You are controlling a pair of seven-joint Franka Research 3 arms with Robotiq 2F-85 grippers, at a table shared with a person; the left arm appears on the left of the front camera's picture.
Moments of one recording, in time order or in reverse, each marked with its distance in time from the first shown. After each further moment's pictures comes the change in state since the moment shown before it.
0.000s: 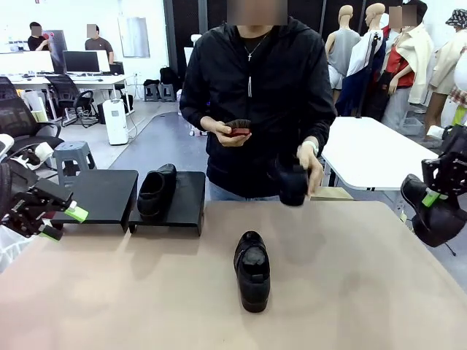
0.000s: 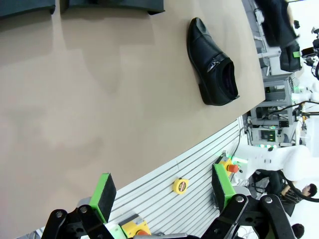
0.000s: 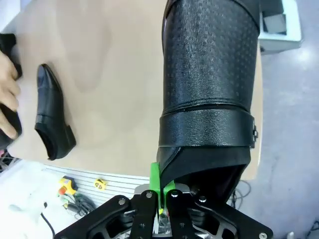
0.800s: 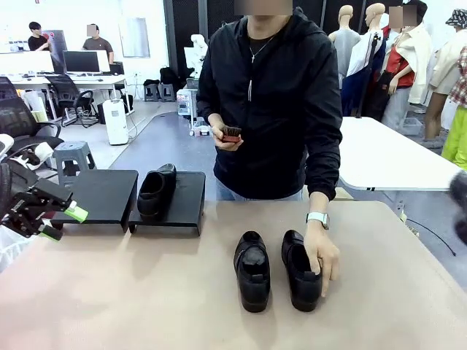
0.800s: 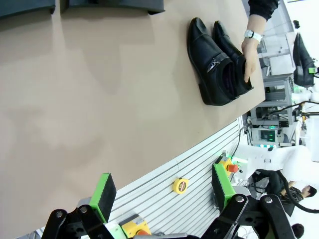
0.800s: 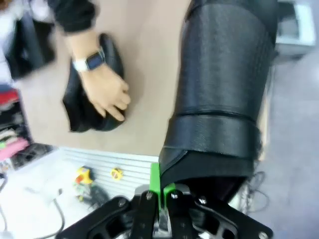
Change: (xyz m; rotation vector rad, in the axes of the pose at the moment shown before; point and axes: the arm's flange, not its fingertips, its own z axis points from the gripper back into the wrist) left arm 0.000 0.000 0.000 0.000 0.000 0.000; right arm -0.090 -0.068 0.060 0.179 -0.108 -0.015
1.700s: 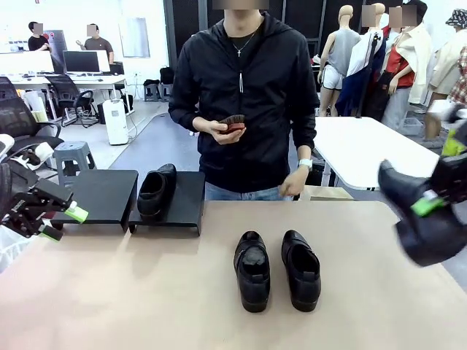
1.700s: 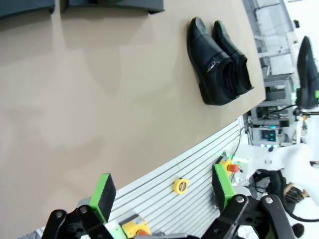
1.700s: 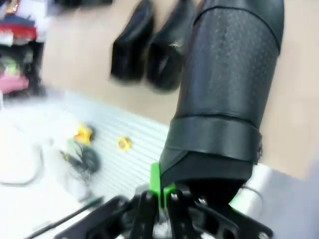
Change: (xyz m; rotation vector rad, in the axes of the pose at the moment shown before) left arm 0.000 -0.001 0.000 0.001 0.002 -0.002; right arm -0.111 0.154 -0.054 0.055 0.077 0.465
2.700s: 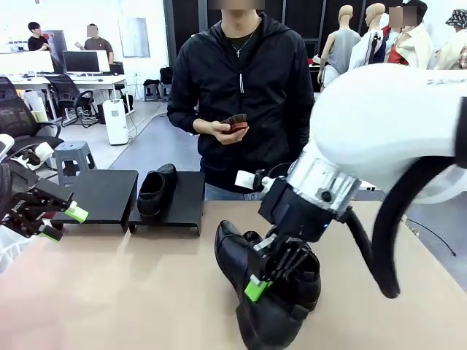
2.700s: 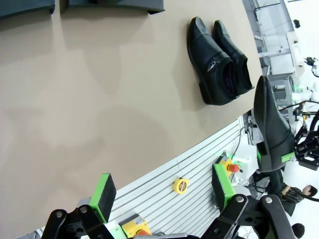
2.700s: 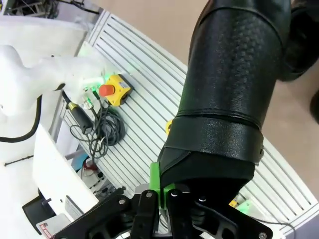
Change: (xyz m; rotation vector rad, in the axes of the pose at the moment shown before) left arm 0.000 0.000 0.000 0.000 0.000 -0.001; right arm -0.016 0.211 -0.198 0.058 0.228 0.297
